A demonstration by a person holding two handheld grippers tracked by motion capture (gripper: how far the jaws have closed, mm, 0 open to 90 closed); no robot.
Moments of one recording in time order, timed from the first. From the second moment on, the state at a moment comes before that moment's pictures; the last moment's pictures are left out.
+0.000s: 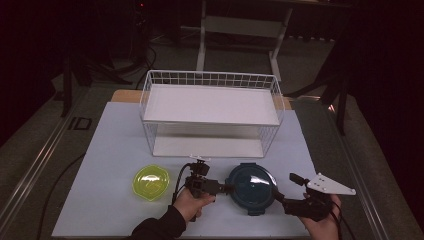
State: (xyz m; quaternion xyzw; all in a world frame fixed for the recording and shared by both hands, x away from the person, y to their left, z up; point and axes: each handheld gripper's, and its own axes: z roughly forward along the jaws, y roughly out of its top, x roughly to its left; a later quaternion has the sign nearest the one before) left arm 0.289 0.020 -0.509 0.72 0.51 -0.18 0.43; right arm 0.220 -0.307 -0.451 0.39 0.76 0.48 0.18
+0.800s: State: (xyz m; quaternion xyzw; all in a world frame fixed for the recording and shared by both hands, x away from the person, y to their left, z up) left arm 0.297 0.020 -0.531 0.66 0.53 -0.31 0.44; right arm 0.223 -0.317 -0.458 0.41 0.76 0.48 0.14
